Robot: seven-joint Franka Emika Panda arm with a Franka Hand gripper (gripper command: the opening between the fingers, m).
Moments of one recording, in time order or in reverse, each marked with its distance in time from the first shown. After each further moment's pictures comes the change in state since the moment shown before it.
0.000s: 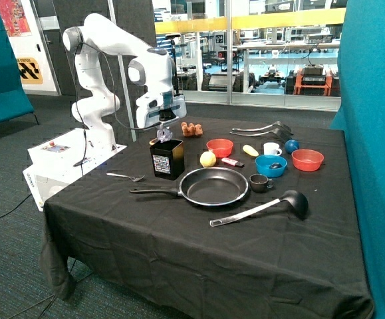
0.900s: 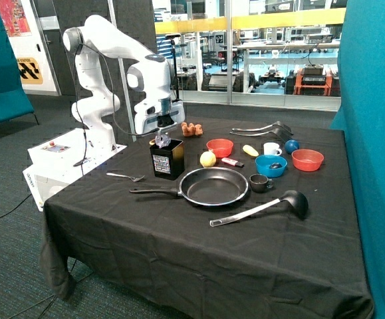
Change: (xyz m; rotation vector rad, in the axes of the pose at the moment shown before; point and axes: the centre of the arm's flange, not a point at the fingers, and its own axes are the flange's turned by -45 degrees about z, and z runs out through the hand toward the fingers) arm -0.003 0.010 0.020 0.002 -0.005 0.018
